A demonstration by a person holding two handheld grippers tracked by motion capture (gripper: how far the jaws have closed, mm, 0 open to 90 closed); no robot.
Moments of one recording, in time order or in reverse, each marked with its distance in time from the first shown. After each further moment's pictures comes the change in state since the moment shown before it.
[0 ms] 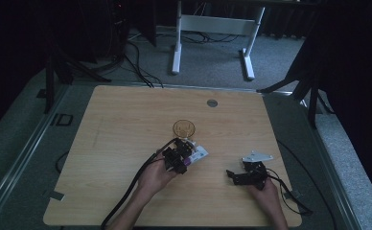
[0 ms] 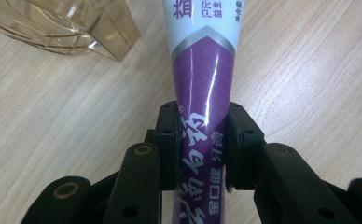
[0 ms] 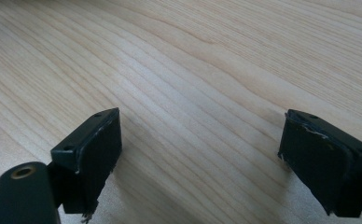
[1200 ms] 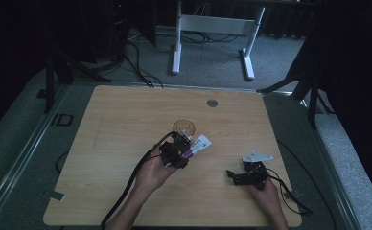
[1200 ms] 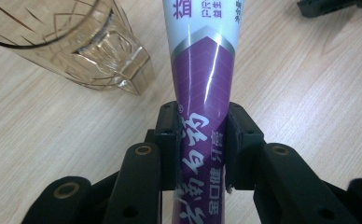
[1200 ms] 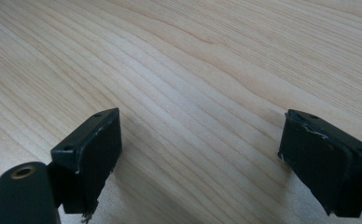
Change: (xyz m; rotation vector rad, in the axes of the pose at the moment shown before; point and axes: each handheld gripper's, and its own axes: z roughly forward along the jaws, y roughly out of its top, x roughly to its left) left arm 0.000 -0.001 -0.040 -0.160 0.016 -0.013; right arm 0.000 0.000 0.000 0.000 0.000 -0.001
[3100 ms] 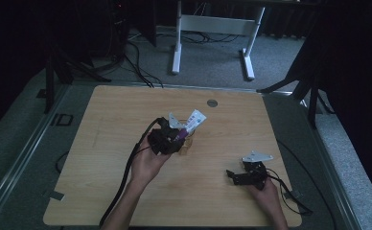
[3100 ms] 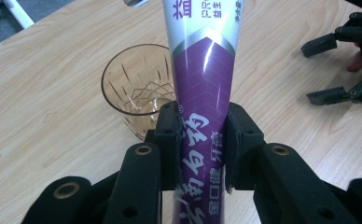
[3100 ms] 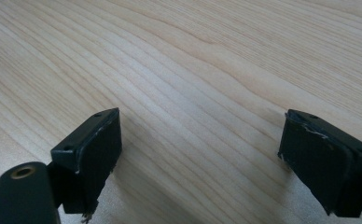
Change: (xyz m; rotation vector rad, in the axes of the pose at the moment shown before) left arm 0.027 -0.002 -0.040 -0.290 0.074 -0.074; right arm 0.000 0.000 0.000 0.000 0.000 0.001
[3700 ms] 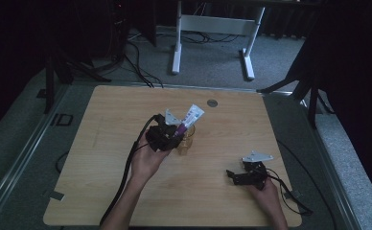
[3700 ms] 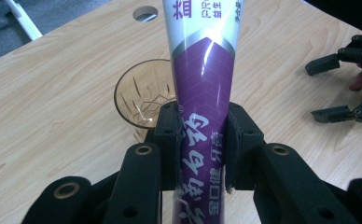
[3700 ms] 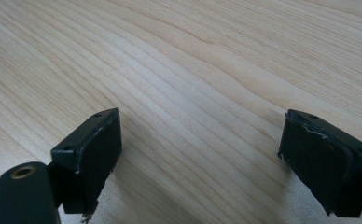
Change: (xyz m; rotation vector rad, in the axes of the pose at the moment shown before) left arm 0.008 0.001 0.000 -0.056 0.009 -0.029; right arm 0.000 0.000 0.000 0.000 0.000 0.000
